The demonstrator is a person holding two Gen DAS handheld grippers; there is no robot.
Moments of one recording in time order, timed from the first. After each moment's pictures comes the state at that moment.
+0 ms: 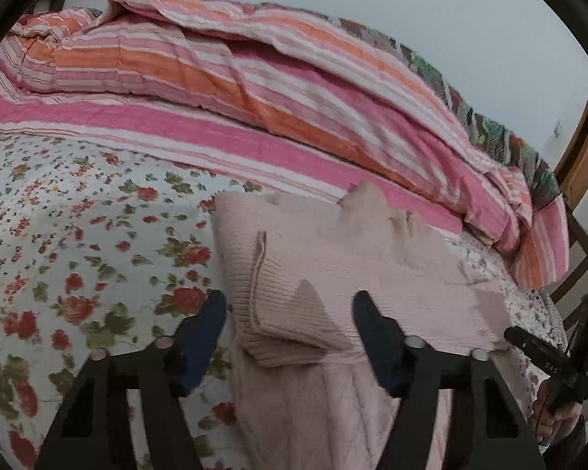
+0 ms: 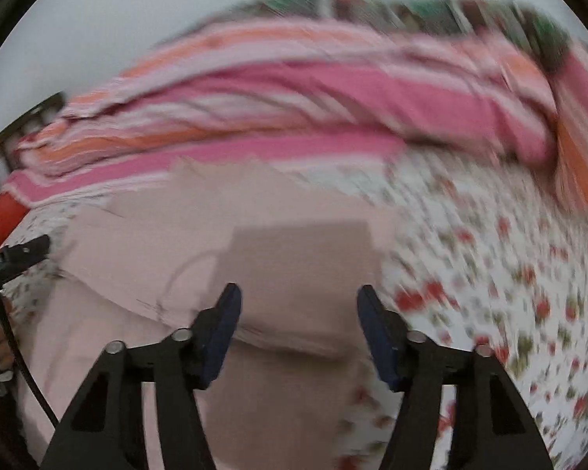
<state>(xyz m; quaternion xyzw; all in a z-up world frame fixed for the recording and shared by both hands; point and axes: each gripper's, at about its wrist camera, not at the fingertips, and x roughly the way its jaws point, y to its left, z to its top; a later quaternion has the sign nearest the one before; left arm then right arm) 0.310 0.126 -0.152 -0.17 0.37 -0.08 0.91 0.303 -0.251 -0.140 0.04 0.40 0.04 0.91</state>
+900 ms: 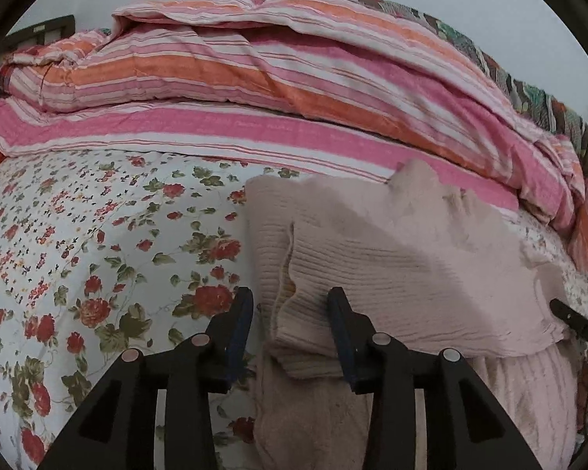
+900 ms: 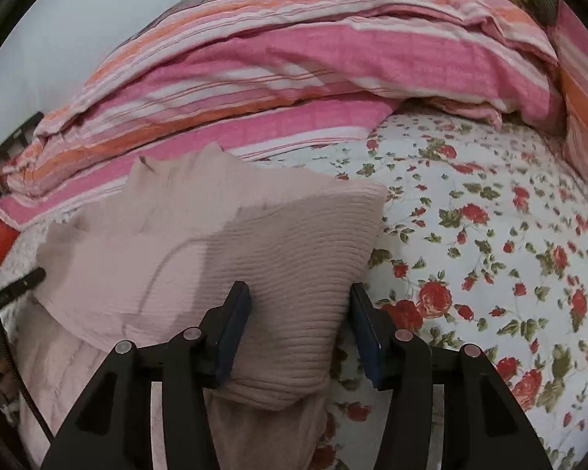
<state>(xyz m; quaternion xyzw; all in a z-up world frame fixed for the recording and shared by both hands) 0.320 0.106 -0.168 -0.09 0.39 0.01 0.92 0.343 -0.267 -0.165 0.08 0.41 0.04 0.91</state>
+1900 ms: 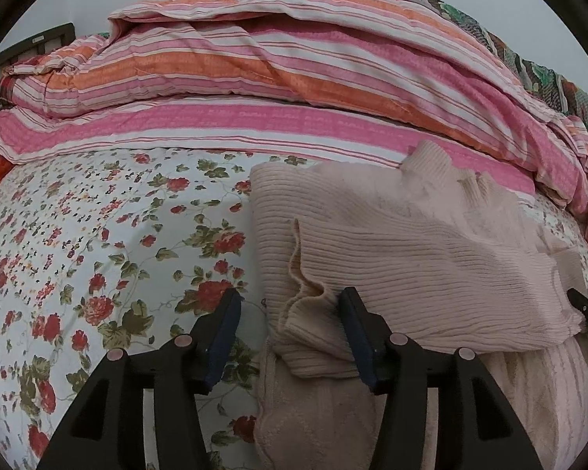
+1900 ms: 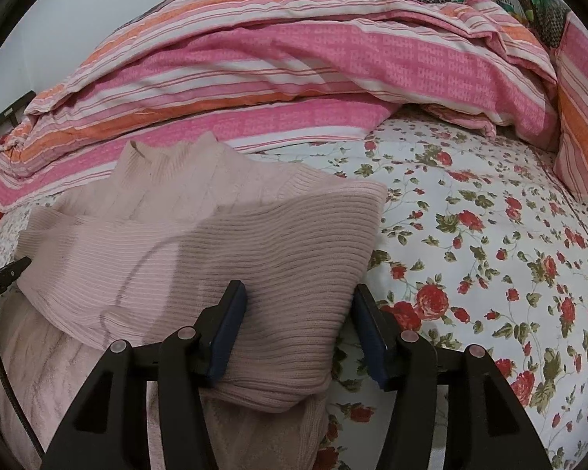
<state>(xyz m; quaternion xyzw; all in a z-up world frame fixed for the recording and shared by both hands) 0.324 0.099 -0.173 -0.06 0.40 0.03 0.91 0.344 -0.259 -0.166 0.02 0.42 0.02 0.91</state>
